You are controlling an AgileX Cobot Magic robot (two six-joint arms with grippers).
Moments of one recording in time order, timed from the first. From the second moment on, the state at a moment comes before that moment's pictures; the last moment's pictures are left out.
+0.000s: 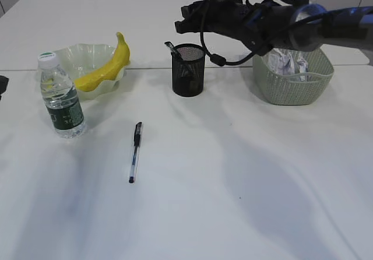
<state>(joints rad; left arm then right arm) -0.17 1.19 -0.58 1.82 0.15 -1.63 0.33 2.34 -1.92 -0.52 -0.18 0.33</state>
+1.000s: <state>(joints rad) -0.45 1.19 -0.65 0.41 0.62 -0.64 0.42 2.04 -1.86 -0.45 0.40 0.18</state>
